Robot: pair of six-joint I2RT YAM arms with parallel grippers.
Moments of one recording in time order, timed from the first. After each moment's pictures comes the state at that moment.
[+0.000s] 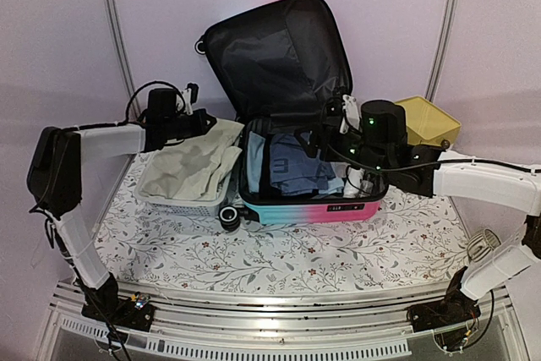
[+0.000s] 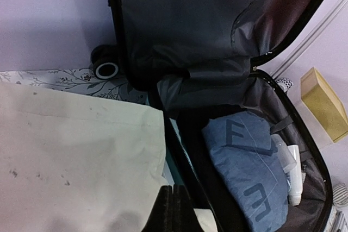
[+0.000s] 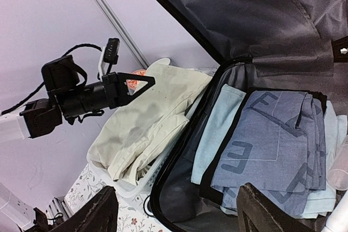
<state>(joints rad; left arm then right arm) -0.30 1.80 1.27 0.14 0.27 -0.37 0.87 1.41 1.08 0.10 0.14 0.53</state>
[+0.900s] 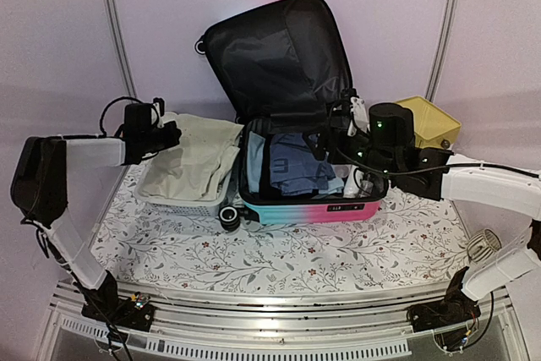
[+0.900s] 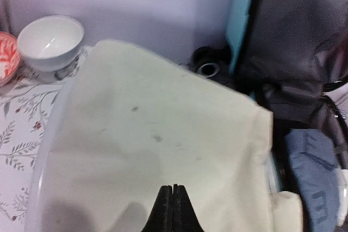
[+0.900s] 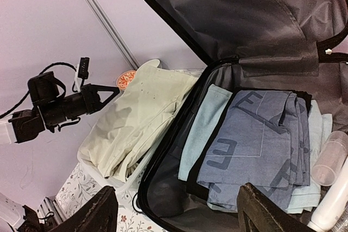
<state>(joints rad) -0.19 1.66 1.07 0.17 0.12 -0.36 0.86 1.36 1.04 0.08 0.18 0.50</state>
